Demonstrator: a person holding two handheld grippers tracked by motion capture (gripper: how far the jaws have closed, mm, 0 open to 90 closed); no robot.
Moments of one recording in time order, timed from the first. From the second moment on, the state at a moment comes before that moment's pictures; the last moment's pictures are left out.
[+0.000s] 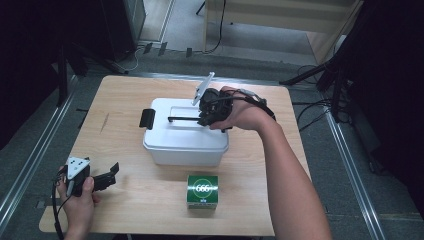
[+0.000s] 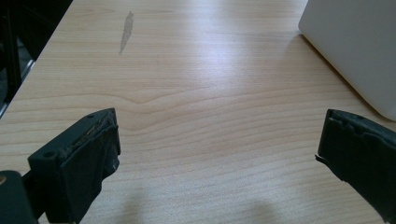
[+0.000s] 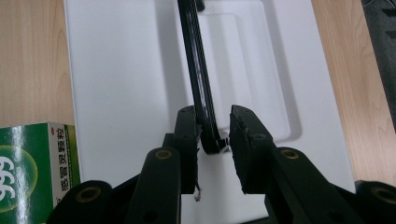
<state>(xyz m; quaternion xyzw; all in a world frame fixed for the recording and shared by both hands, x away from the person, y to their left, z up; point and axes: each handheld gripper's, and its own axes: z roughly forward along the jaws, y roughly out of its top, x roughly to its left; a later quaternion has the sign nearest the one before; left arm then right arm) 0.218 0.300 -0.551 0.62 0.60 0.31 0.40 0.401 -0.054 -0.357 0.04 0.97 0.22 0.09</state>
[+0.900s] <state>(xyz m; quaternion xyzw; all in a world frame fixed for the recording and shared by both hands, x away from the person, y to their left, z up) 0.218 0.300 -0.551 0.62 0.60 0.31 0.40 0.405 -0.031 -0.354 0.02 0.97 0.21 0.09</state>
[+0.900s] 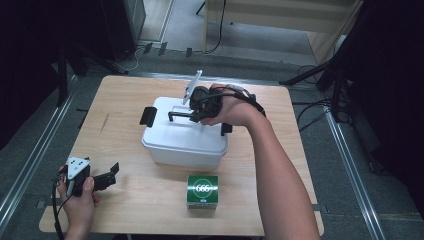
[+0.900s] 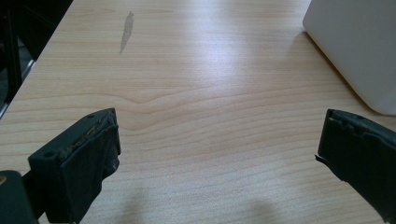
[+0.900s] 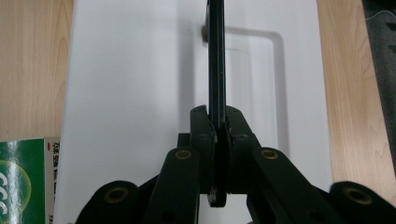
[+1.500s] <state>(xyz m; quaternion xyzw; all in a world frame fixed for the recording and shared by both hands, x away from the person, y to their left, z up) 0.218 0.300 -0.551 0.62 0.60 0.31 0.40 0.397 -0.058 -0.319 0.01 0.96 0.24 0.13</state>
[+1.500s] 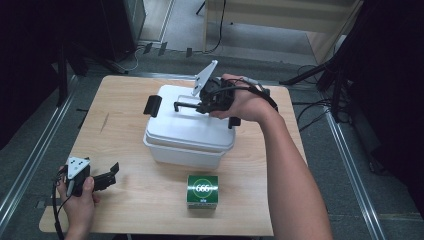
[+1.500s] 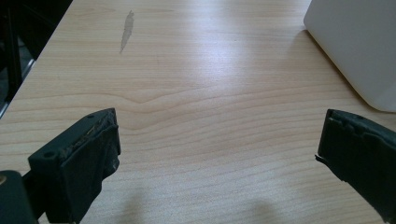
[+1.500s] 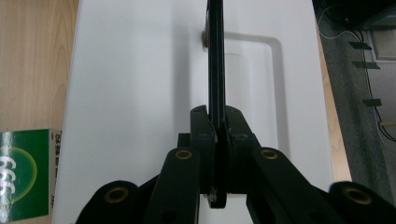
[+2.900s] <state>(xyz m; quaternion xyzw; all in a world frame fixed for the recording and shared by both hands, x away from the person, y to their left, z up) 0.218 0.301 -0.551 0.62 0.60 0.31 0.40 0.356 -0.226 -0.323 0.11 0.95 0.23 0.17</state>
